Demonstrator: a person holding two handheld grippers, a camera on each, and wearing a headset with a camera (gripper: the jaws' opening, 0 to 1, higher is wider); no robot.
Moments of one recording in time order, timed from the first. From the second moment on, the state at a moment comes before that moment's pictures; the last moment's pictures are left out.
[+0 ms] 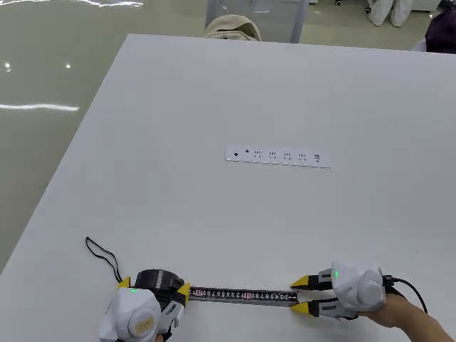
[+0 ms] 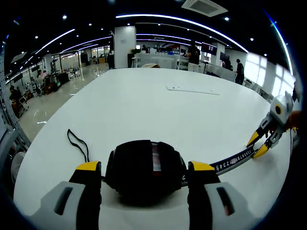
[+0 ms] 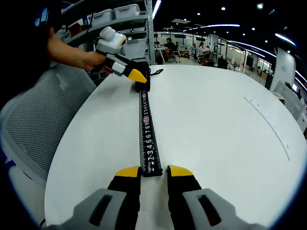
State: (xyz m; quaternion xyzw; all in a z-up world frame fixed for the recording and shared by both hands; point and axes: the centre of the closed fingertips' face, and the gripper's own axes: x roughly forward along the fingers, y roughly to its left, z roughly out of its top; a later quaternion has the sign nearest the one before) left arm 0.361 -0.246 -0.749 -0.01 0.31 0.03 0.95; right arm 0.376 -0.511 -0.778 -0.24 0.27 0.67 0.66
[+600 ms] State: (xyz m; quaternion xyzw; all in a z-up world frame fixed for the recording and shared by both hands) left arm 0.360 -0.247 -0.752 -0.01 0.31 0.03 0.95; right arm 0.372 -0.513 -0.777 -0.23 0.24 0.67 0.66
